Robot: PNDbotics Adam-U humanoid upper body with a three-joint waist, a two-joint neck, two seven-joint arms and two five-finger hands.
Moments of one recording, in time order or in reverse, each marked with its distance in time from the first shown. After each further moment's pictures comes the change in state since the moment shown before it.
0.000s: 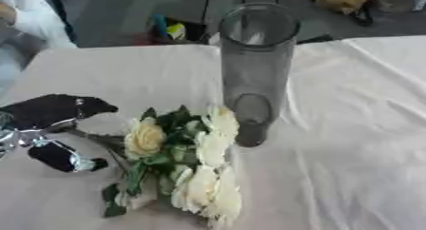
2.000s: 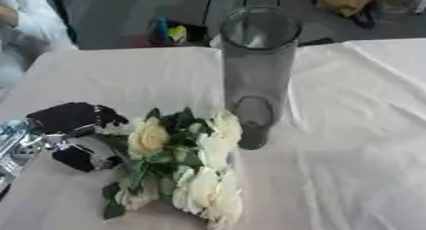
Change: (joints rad) left arm -0.064 -0.062 -0.046 0.131 -0.060 -0.024 -0.001; right arm 0.000 0.009 0.003 0.000 0.005 0.005 0.015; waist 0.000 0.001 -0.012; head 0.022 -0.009
